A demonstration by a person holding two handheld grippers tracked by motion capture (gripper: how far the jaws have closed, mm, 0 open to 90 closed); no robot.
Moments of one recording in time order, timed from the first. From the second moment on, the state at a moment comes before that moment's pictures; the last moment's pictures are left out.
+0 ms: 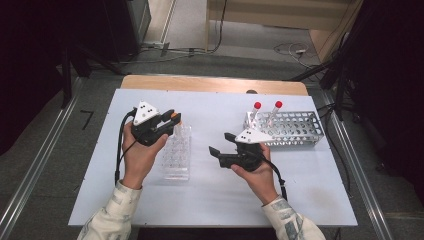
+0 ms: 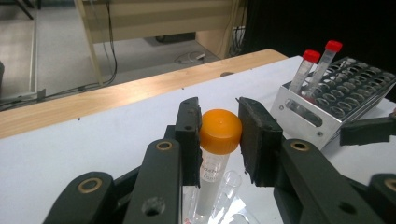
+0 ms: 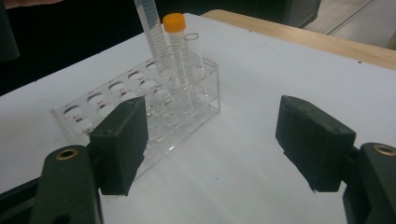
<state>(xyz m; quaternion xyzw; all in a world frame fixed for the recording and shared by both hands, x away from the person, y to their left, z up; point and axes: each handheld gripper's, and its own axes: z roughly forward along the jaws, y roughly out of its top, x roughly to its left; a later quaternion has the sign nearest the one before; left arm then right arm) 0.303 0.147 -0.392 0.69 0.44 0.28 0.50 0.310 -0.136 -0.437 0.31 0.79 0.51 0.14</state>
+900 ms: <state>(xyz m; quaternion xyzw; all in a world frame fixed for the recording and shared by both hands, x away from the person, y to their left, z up) 0.303 0.139 -0.415 0.71 0.46 0.27 0.46 0.310 -0.139 -0.435 0.31 0.79 0.51 0.14</state>
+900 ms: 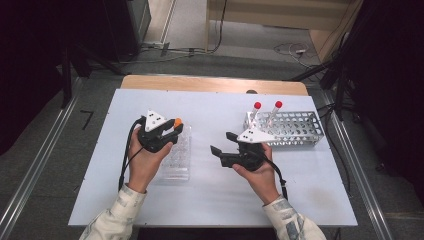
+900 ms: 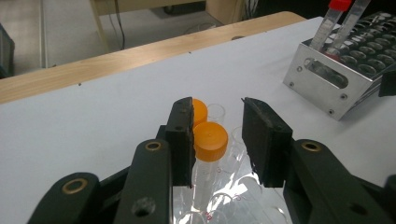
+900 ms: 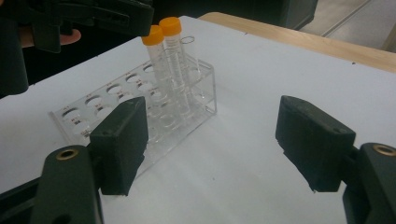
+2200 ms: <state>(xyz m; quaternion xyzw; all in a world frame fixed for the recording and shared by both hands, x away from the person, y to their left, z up) 0.306 0.150 -0.410 0.68 0.47 0.23 0.51 0.378 -0.216 -0.429 0.44 0.74 0.45 0.26</state>
